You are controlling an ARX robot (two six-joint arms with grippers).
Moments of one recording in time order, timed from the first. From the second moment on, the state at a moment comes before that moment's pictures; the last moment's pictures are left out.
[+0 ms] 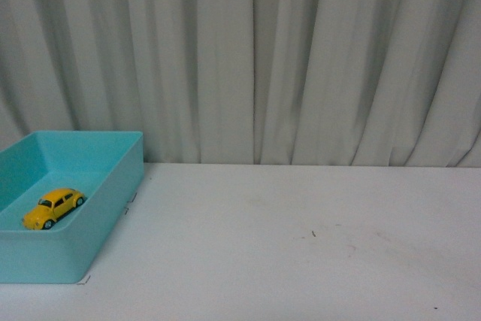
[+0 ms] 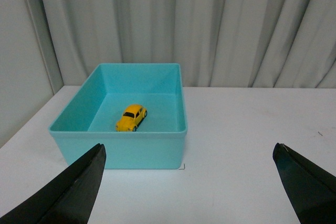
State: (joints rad) left arm 0.00 0.01 0.01 0.00 0.00 0.00; right arm 0.00 0.00 0.01 0.00 0.00 -0.01
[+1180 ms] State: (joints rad) left arm 0.00 0.01 0.01 0.00 0.00 0.00; right arm 0.00 0.00 0.01 0.00 0.00 -0.01
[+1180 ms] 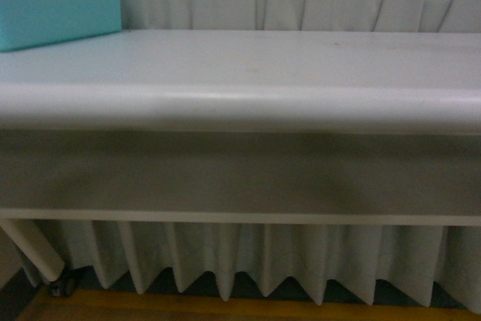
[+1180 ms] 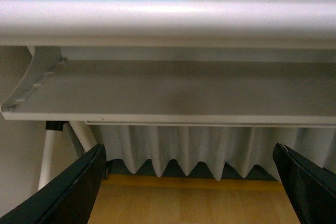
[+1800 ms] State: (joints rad) left arm 0.00 0.01 0.01 -0.01 0.00 0.00; right arm 0.00 0.00 0.01 -0.01 0.00 -0.01
